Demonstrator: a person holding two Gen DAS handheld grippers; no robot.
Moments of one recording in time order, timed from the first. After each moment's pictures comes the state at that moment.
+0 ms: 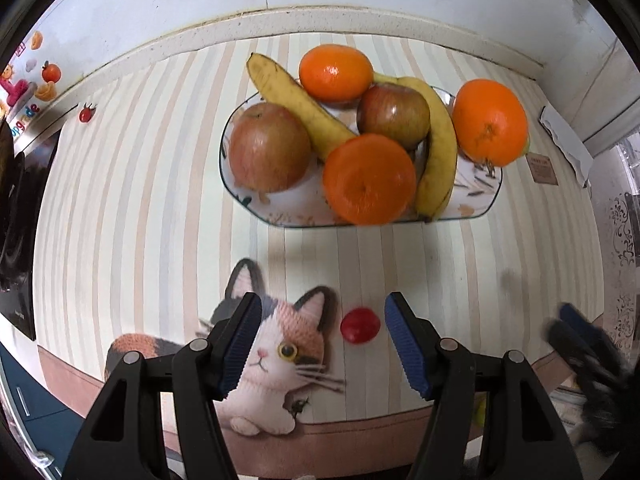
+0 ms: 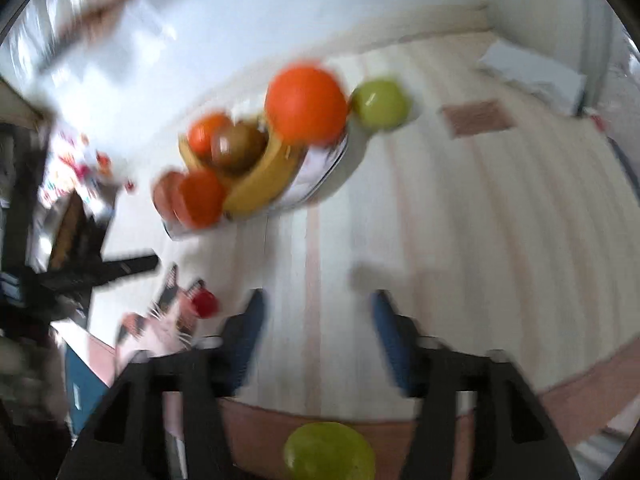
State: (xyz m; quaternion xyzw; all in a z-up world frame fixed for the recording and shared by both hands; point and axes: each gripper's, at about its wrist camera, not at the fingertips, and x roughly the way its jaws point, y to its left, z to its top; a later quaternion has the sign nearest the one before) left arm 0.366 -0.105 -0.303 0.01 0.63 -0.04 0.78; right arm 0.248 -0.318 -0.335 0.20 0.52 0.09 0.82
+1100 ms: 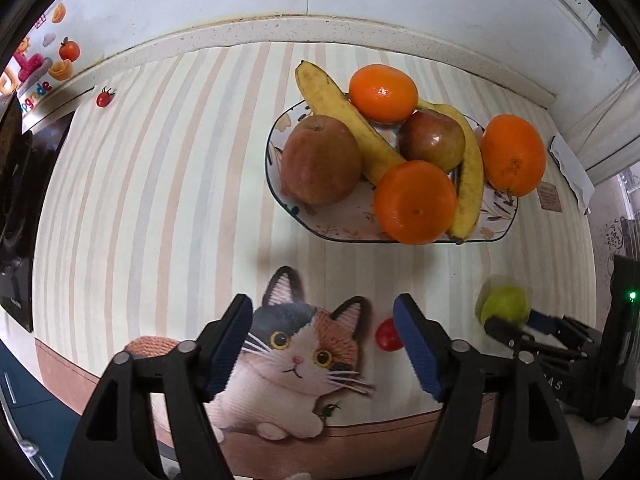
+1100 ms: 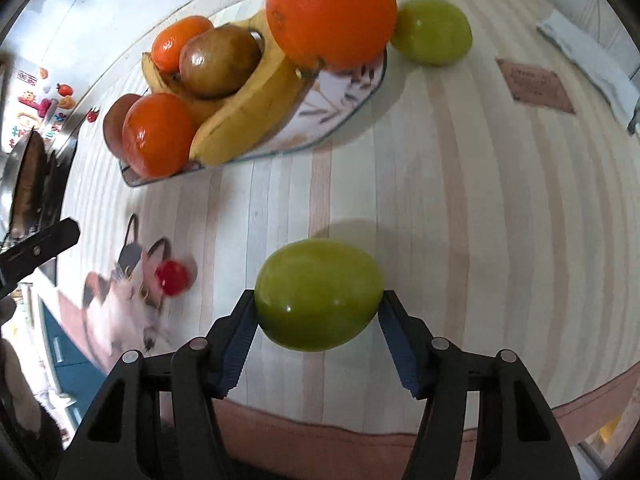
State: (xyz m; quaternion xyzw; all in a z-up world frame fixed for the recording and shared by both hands) left arm 0.374 -0.060 -0.300 -0.03 0.62 -0.03 0.78; right arm 0.336 -0.251 -0.383 0.10 0.65 0.07 0.75
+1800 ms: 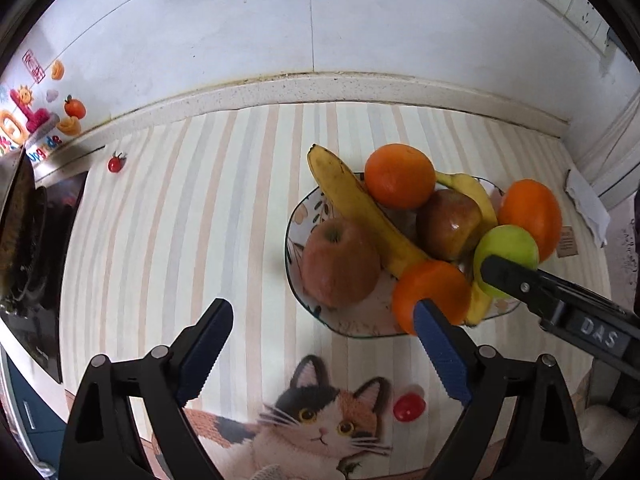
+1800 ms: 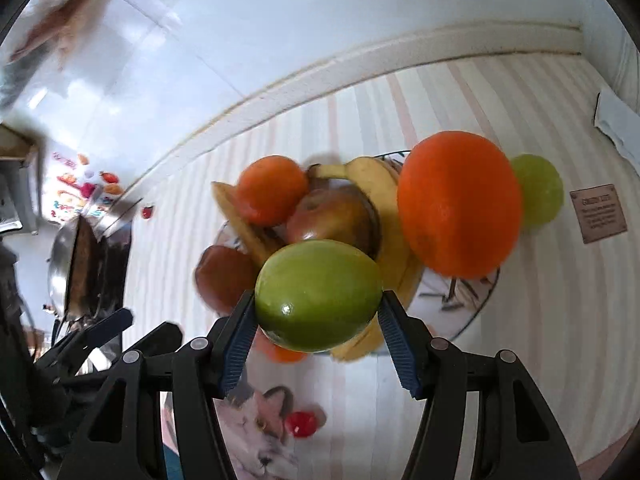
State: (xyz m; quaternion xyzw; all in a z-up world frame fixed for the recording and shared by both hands) left arm 0.428 -0.059 -0.279 0.01 0.57 0.00 0.82; right arm 0.439 -0.208 -0.344 0.20 0.57 0.10 0.79
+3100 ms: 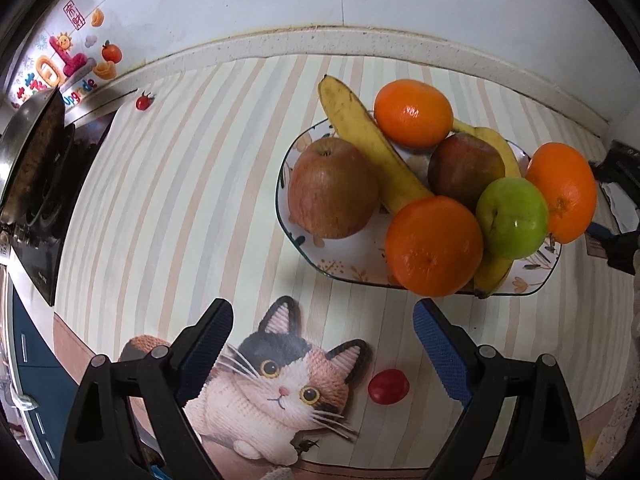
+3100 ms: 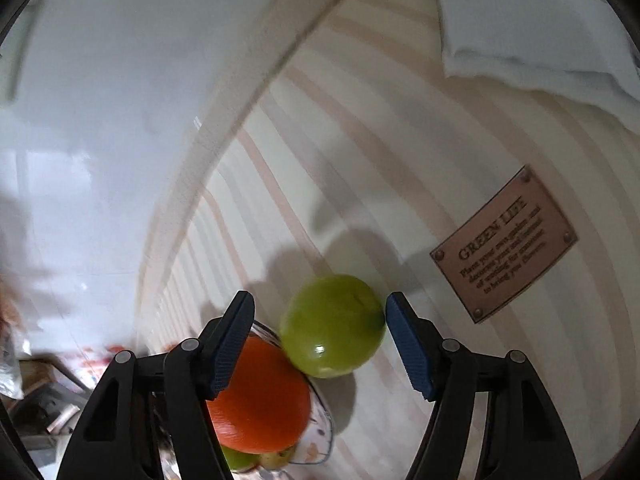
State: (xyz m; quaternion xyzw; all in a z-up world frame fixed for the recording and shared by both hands) left arm 0.394 -0.090 -0.316 -0.01 0.59 0.10 0.80; right arm 0.496 -0.390 -0.415 0.42 0.59 -0.03 0.68
